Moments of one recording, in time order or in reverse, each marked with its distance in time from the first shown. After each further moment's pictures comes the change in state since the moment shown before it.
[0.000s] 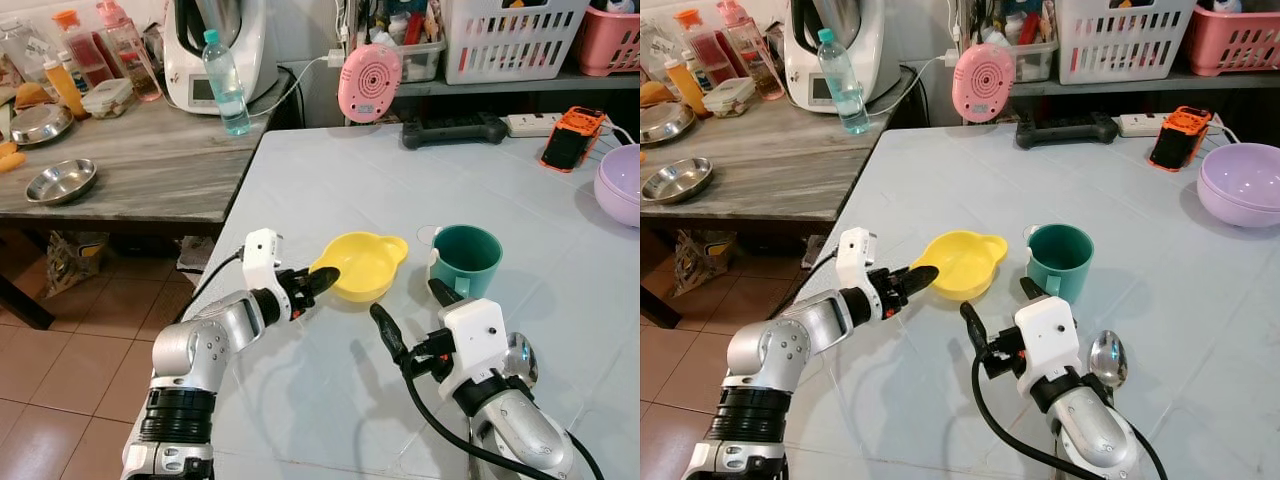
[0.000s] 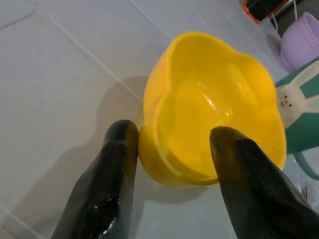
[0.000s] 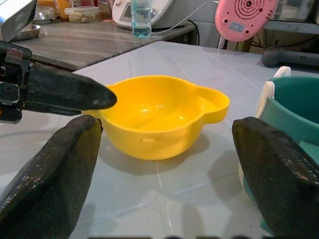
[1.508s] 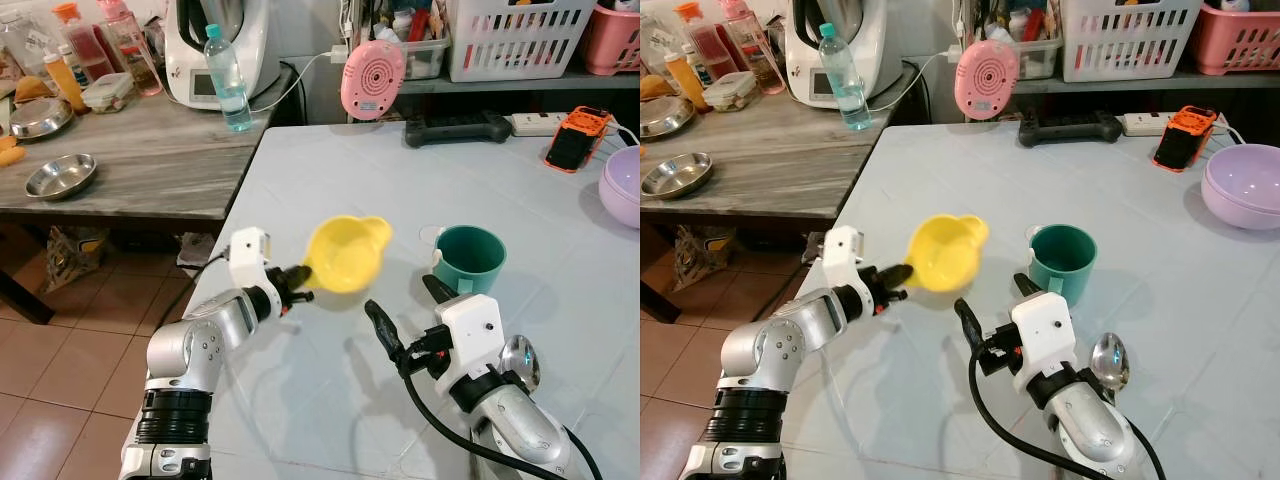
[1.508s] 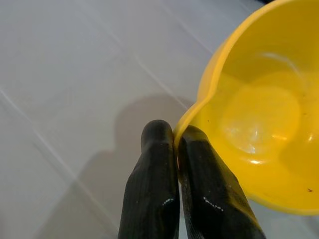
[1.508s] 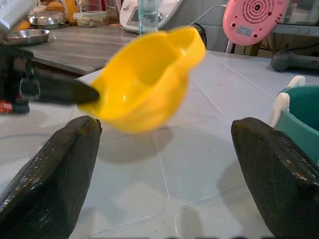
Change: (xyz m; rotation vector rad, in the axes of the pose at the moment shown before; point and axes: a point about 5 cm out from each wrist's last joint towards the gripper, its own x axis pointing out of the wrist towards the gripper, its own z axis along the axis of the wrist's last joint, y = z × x) left arm -0.011 0.020 0.020 0.109 -0.131 0.234; right arm 0.004 0.000 0.003 0.009 -0.018 0.021
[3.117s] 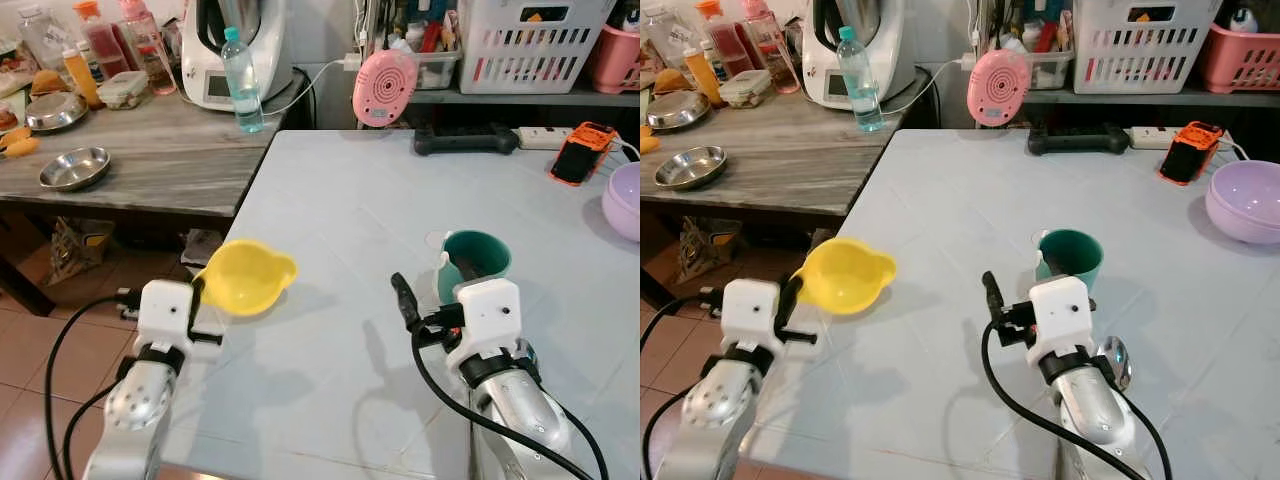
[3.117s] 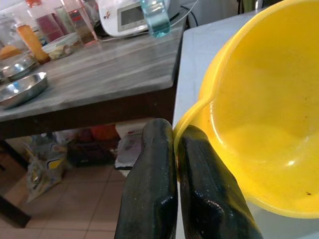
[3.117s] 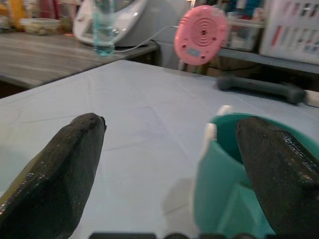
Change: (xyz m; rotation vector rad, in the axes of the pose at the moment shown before) left arm -0.091 0.067 -0.044 0.591 -0.321 0.409; right arm 0.005 -0.025 0.002 -0.065 -0.049 -0.247
